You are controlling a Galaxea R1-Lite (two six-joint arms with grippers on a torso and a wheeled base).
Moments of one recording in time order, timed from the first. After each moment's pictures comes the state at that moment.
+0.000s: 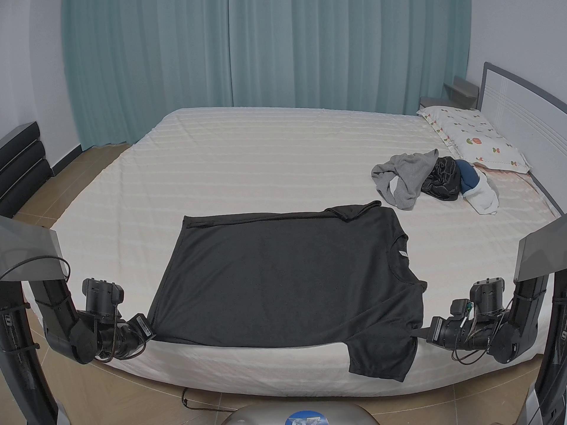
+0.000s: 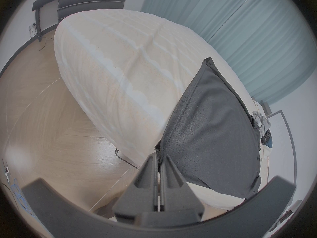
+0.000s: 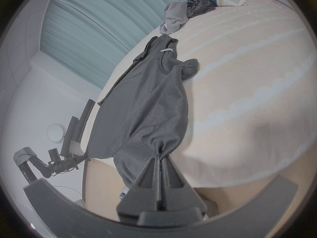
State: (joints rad) left arm -0.03 2.16 -0.32 -0.94 -0.06 -0.73; right arm 0.10 2.27 -0.25 -1.29 0.41 0.51
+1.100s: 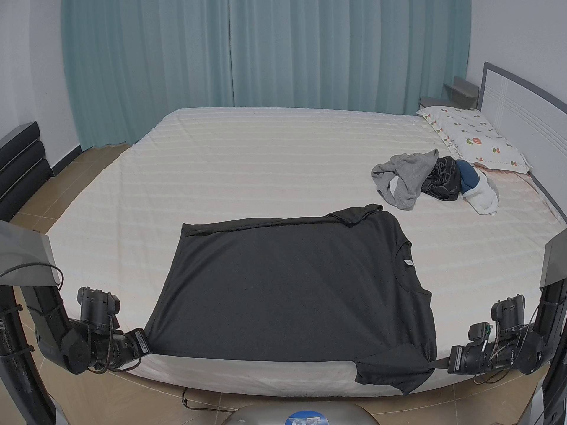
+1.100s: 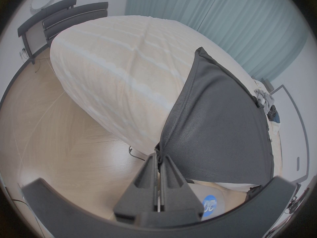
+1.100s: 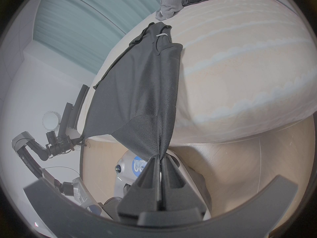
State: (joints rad) left arm -0.04 2.10 -0.22 -0.93 -0.02 -0.55; right arm 0.02 2.13 -0.02 -1.15 0.47 0.34
